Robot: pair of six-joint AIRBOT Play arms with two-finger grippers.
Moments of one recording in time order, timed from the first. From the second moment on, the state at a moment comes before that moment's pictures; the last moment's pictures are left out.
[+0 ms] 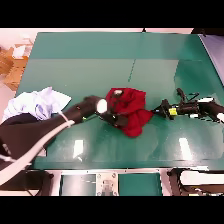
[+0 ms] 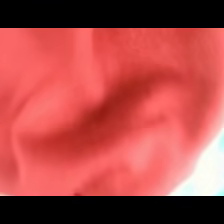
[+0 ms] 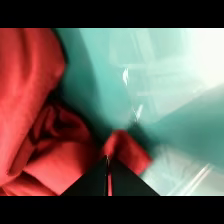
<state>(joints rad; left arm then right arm) -0.76 -1.55 1.18 1.13 -0.85 -1.67 -0.35 -1.49 0.80 -0.62 1.12 1.13</state>
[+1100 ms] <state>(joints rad) -0.45 -1.34 0.94 1.04 -0.92 -1.57 -0.24 -1.13 0.61 -0.61 1.09 1.09</state>
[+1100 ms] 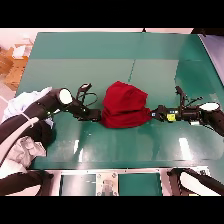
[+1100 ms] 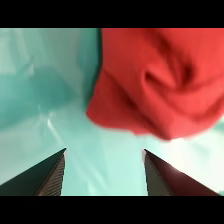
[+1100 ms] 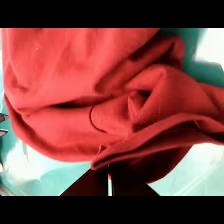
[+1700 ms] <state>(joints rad) -0.38 -1.38 0.92 0.87 -0.50 -1.44 -0.74 -1.11 0.79 -0.64 1.03 1.16</state>
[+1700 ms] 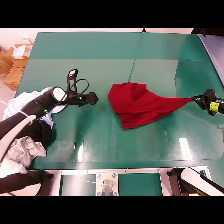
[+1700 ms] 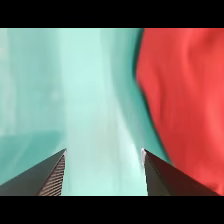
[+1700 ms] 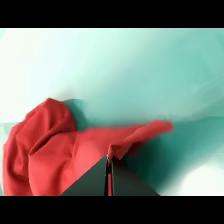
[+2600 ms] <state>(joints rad) -0.51 -1.72 1.21 0.43 -0.44 -1.04 -0.60 -1.18 0.80 -0.64 1.03 1.17</state>
